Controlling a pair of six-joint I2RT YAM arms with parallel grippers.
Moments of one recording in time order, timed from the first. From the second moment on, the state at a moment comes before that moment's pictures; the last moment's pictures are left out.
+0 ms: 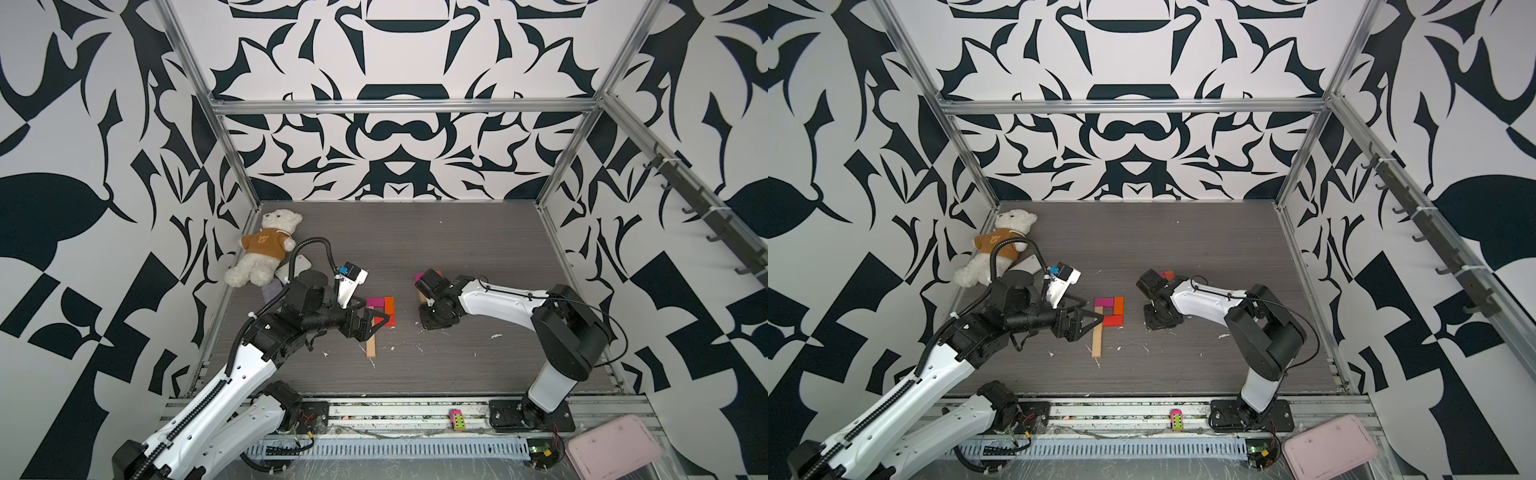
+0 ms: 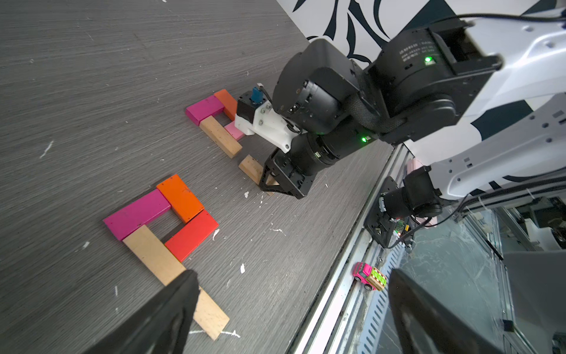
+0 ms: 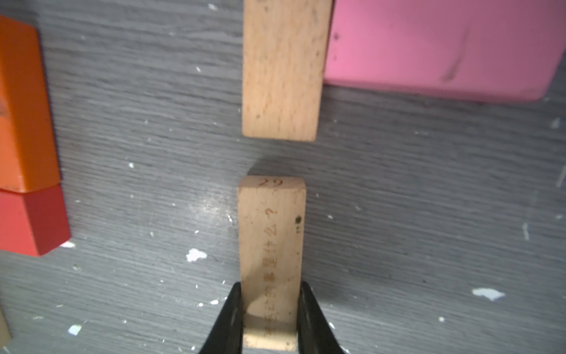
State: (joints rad) left arm -0.60 0.81 0.73 -0.50 0.55 -0.26; right arm 0.75 1.72 1.01 -0.65 -0.02 0.58
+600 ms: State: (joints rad) left arm -0.60 0.82 0.72 -0.46 0.69 -0.26; right arm 0.75 1.73 1.03 -0.65 0.00 0.61
